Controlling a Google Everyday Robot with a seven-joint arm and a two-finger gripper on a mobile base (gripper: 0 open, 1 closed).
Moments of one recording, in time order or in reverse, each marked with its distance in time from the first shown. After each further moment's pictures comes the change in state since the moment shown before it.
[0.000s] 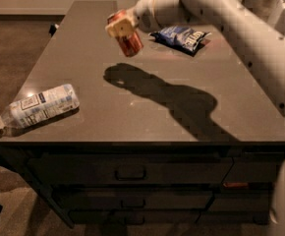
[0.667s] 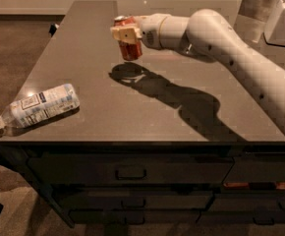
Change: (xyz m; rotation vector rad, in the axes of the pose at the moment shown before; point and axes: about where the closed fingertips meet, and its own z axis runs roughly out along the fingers) arm 0.020 -0.012 -0.003 0.112 -0.240 0.091
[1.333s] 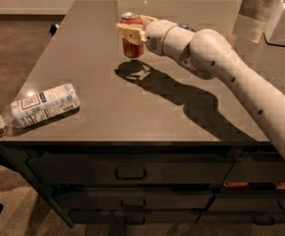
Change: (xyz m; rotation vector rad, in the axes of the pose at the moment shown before) arm 0.000 -0.024 -0.006 0.080 -0.182 0.023
